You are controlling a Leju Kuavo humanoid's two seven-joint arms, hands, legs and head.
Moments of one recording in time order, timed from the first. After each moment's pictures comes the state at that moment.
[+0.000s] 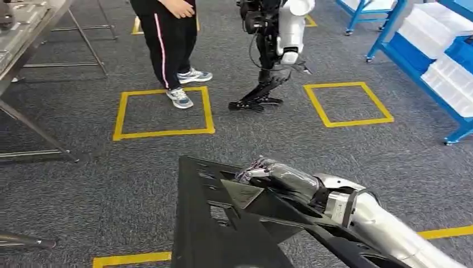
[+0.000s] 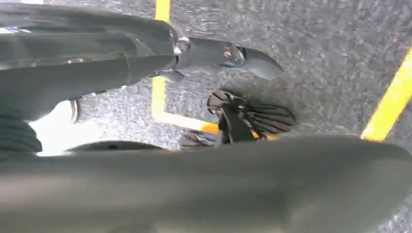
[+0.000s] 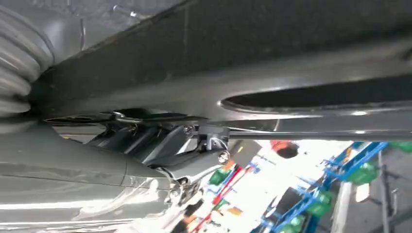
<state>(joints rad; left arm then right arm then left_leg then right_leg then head) -0.08 -0.13 1.33 -0.23 -0.98 -0.13 -0.19 -0.39 -0.32 0.58 -1.73 0.00 0.49 -0.58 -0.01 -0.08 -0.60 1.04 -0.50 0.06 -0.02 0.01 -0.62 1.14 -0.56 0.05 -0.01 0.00</state>
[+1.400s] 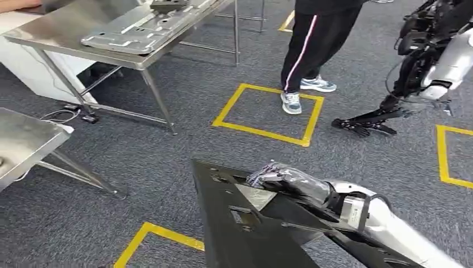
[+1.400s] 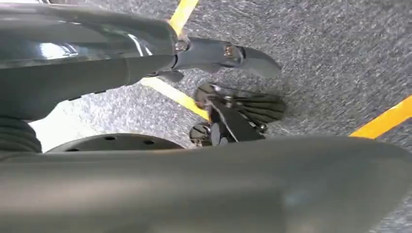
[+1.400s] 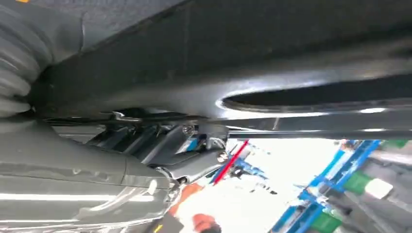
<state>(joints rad) -0.09 -0.11 1.31 -0.23 -1.00 -0.18 -0.22 -0.33 -0.35 0.54 -1.76 -0.01 0.51 -0.59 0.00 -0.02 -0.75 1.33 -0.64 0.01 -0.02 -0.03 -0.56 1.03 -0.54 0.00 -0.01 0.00</state>
